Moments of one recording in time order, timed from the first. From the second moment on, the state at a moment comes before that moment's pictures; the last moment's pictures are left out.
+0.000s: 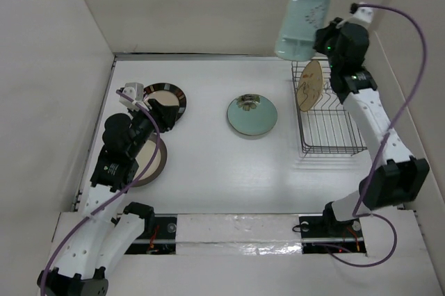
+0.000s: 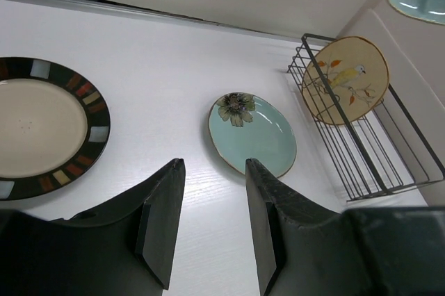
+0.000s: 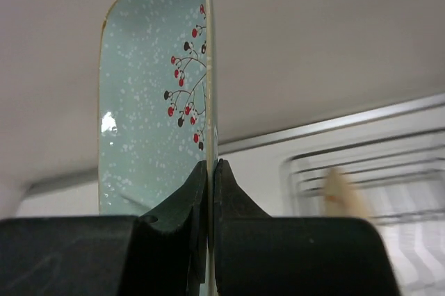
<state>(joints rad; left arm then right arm) -0.26 0.69 0.78 -0.18 0.13 -0.43 0.18 1.52 1.55 -0.05 0.15 0.39</state>
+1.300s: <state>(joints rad) -0.62 0.39 0.79 -0.20 0.06 -0.38 -0.19 1.64 1.51 -0.17 0.39 -0.45</state>
